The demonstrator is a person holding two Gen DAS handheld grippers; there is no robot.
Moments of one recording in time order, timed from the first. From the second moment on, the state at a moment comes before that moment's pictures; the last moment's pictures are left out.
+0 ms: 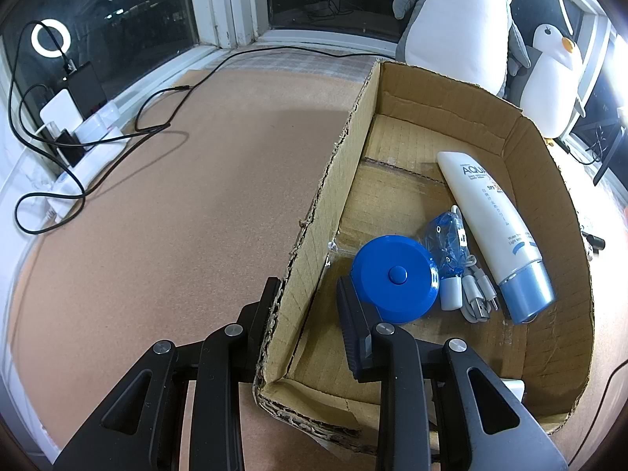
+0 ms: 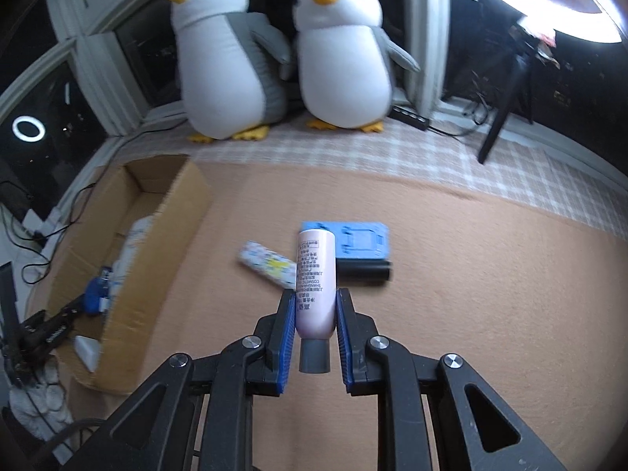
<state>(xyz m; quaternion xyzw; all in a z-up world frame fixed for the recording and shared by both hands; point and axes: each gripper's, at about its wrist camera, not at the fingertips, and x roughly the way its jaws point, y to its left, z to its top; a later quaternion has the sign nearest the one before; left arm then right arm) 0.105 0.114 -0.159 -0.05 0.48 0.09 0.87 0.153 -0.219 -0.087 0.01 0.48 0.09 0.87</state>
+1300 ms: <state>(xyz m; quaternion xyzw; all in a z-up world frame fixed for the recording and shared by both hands) 0.105 0.113 -0.158 -0.06 0.48 0.09 0.87 0.135 -0.031 -0.090 -0.06 0.49 0.26 0.83</state>
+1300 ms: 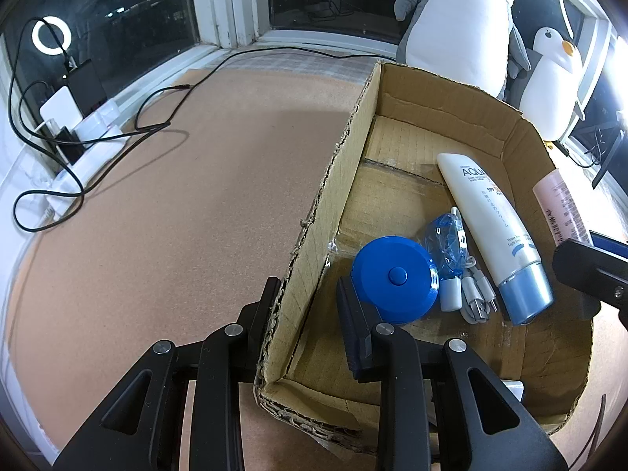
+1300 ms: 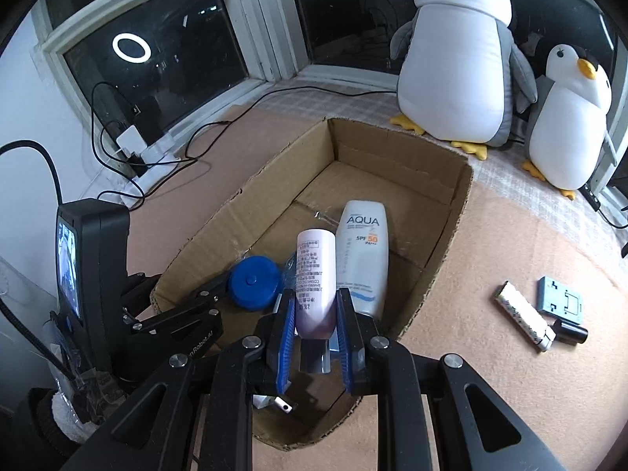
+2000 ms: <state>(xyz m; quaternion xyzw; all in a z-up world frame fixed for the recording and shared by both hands) 0.105 0.114 -0.158 -0.06 0.48 0.09 0.87 0.141 -0.029 -0.091 -0.06 0.49 0.25 0.83</state>
